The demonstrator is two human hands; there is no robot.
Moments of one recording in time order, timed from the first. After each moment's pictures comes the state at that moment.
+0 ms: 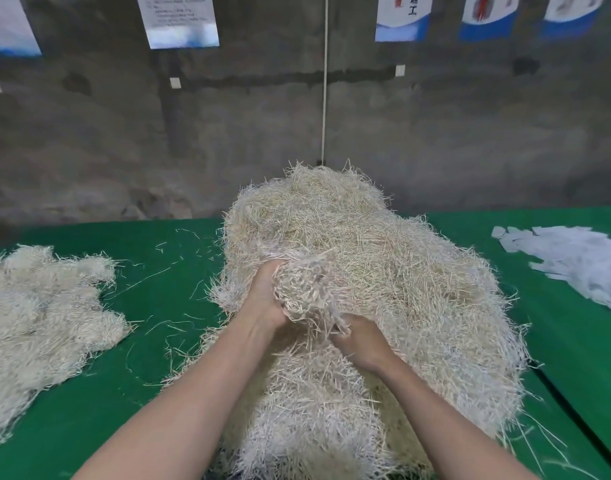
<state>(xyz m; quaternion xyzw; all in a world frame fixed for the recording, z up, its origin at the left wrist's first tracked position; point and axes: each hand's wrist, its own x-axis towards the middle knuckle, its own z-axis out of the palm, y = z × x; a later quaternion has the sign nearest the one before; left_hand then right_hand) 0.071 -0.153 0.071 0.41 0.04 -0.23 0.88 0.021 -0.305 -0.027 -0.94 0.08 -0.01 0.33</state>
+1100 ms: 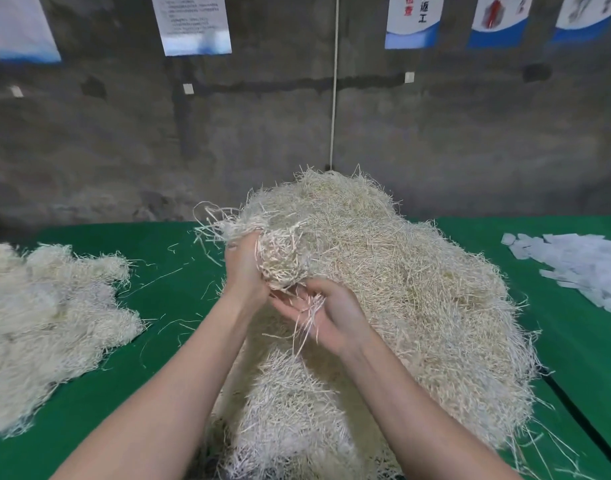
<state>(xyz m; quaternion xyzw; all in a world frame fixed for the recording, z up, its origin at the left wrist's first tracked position) 0.070 -0.116 0.106 0.53 0.00 0.00 0.85 0.006 -0.222 0.071 -0.35 0.05 0.07 0.93</state>
